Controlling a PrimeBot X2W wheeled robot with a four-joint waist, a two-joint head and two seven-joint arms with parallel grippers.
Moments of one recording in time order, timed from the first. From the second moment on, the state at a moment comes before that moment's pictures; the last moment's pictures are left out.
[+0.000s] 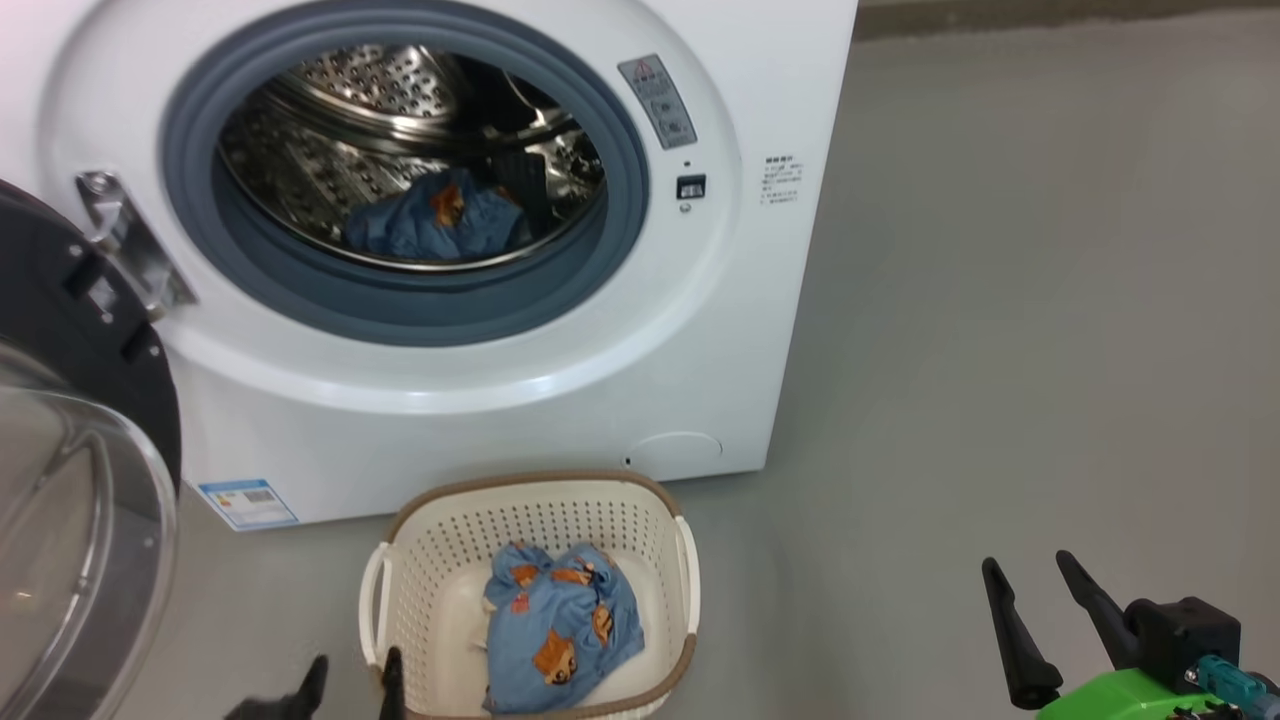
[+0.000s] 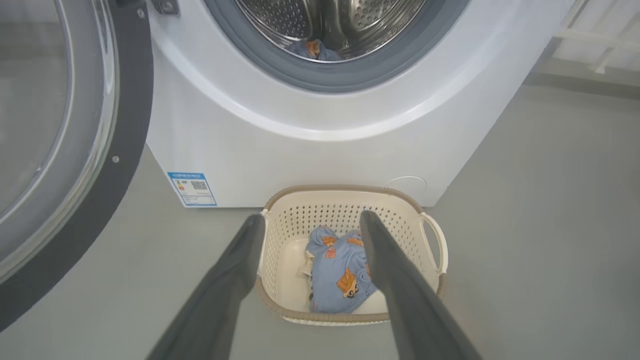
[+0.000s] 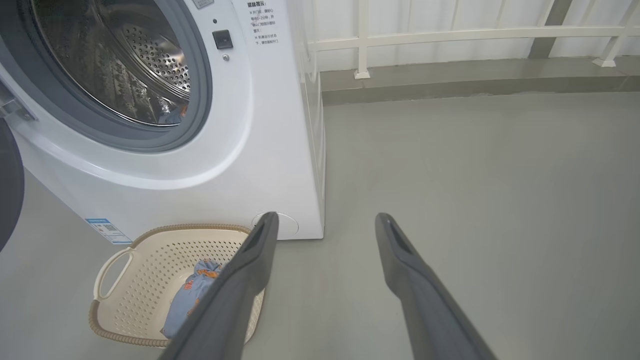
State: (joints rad) left arm 0.04 0.14 -0.19 0.31 -0.34 0.12 -0.11; right arm 0.15 -0.05 -0.04 0.02 0.18 0.13 0.04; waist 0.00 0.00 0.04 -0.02
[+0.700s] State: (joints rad) left arm -0.62 0.09 -0.28 0.98 -0.37 -0.03 0.08; right arm -0.08 -0.04 0.00 0.06 0.22 0.13 -0.06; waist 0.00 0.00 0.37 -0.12
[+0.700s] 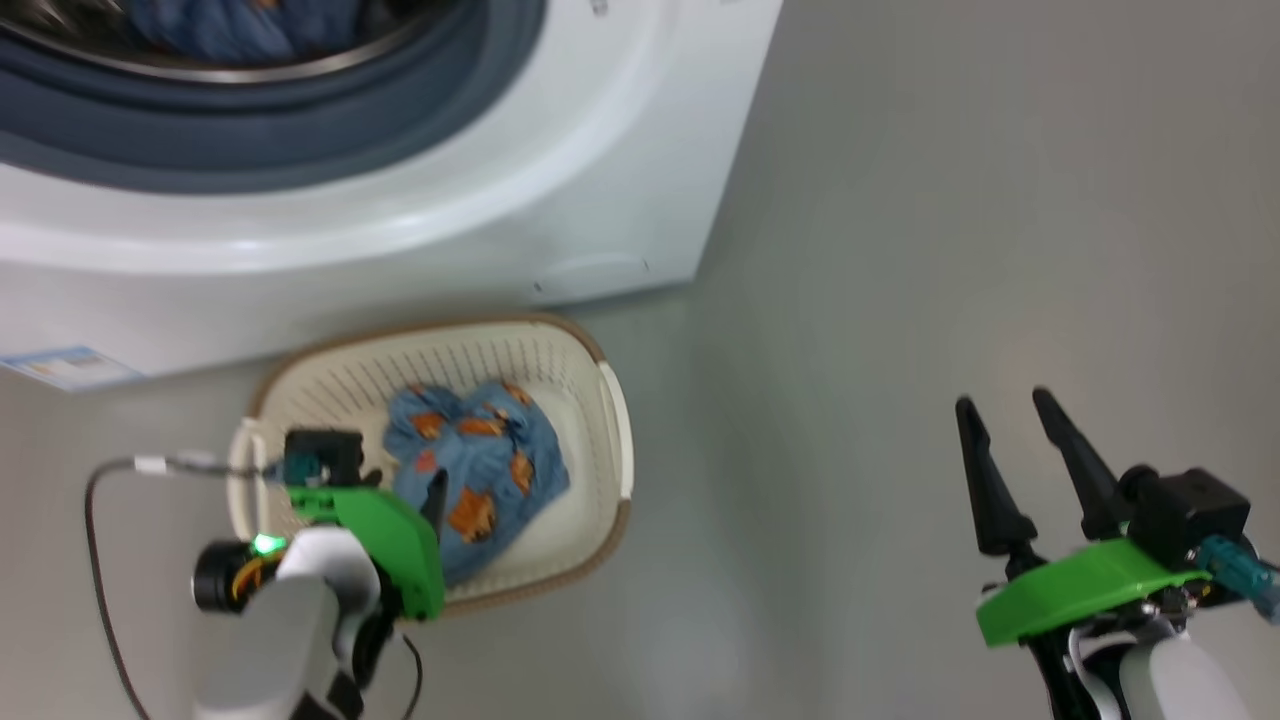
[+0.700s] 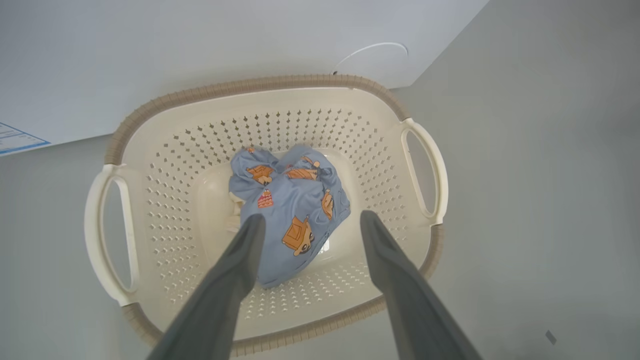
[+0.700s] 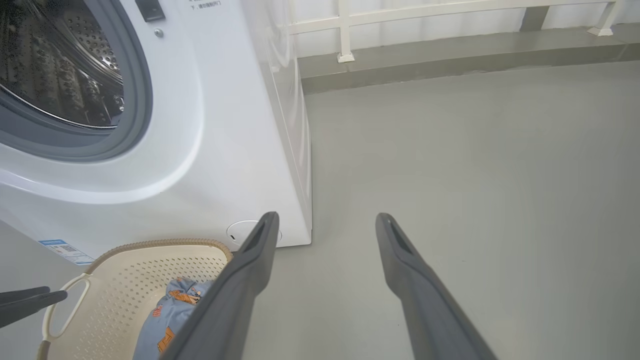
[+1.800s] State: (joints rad) left arm -1.10 0.19 -0.23 1.27 -0.42 0.04 0.12; right arm -0.34 -0.04 0.14 0.15 0.35 0.13 -0.22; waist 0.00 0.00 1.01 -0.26
